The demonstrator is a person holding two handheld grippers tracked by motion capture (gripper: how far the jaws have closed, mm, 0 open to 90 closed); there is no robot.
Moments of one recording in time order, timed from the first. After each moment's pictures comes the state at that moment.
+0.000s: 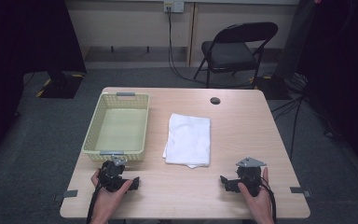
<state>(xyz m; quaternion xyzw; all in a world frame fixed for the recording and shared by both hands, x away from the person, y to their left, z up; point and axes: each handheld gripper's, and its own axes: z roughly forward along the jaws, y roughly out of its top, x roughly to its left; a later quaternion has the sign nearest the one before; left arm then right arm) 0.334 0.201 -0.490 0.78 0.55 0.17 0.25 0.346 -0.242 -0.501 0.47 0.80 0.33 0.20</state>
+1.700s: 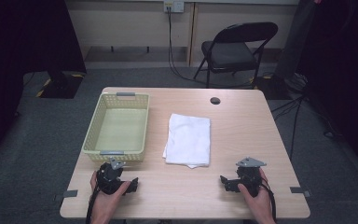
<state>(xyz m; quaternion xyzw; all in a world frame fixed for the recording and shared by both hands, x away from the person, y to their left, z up) 0.323 0.203 -0.483 0.78 0.54 0.18 0.27 0.347 -0.242 -0.501 0.47 0.80 0.33 0.20</state>
